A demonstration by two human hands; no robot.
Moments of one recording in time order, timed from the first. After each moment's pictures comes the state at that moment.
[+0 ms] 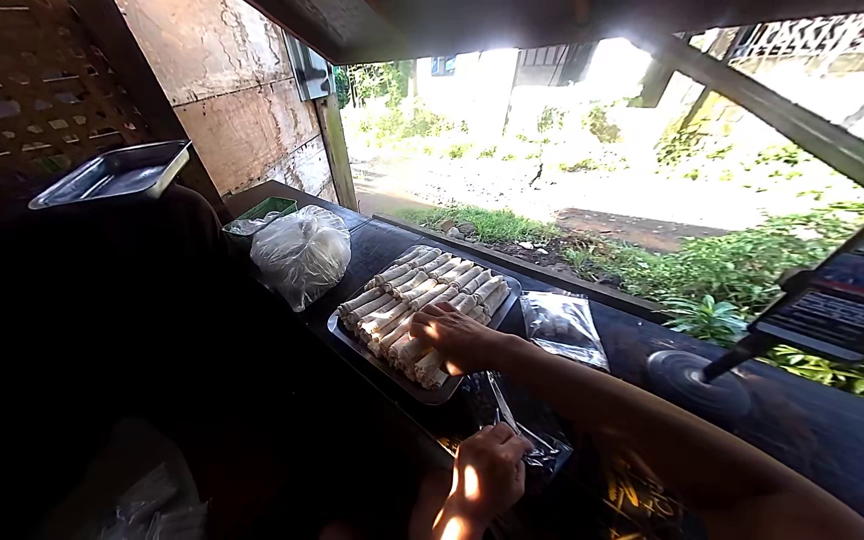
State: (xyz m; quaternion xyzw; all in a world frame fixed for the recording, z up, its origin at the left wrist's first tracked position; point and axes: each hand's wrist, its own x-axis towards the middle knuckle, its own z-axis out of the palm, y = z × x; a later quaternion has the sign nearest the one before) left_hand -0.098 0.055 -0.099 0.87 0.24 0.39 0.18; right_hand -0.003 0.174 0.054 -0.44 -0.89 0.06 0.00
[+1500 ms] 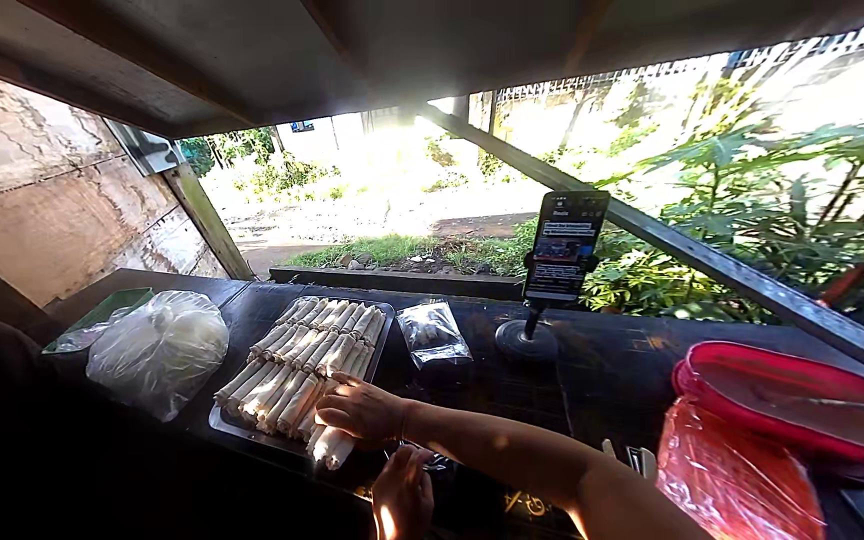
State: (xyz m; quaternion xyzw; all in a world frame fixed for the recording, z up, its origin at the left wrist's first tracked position) left_hand -0.093 0.049 -0.097 0.88 0.27 0.39 0.11; right_hand 0.017 0.128 -0.020 -0.34 -0.88 -0.09 0.32
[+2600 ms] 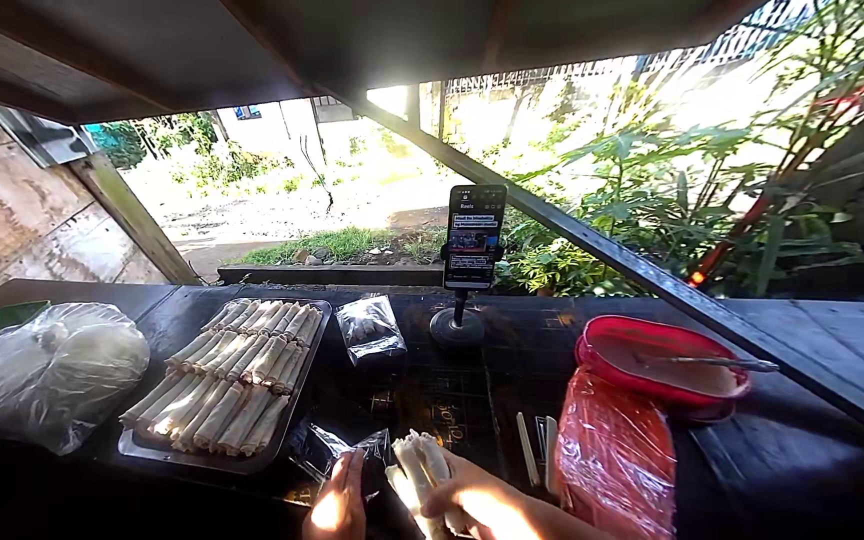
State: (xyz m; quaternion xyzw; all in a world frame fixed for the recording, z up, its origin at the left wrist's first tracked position) left_hand -0.105 0.009 -0.072 0.89 0.34 0.30 0.07; right_hand 0.050 -0.118 -0.005 -0.53 -0.16 0.63 0.55
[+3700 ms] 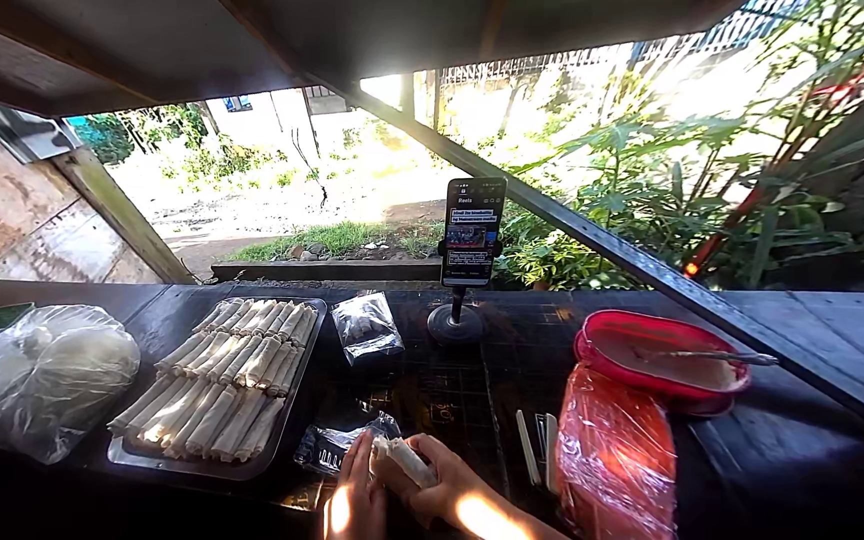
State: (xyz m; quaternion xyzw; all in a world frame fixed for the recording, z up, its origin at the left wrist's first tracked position) left_hand -0.088 -0.004 -0.009 0.84 0.38 0.17 0.35; right_hand 0.047 -0.099 -0.007 -0.67 -0.32 0.47 0.47
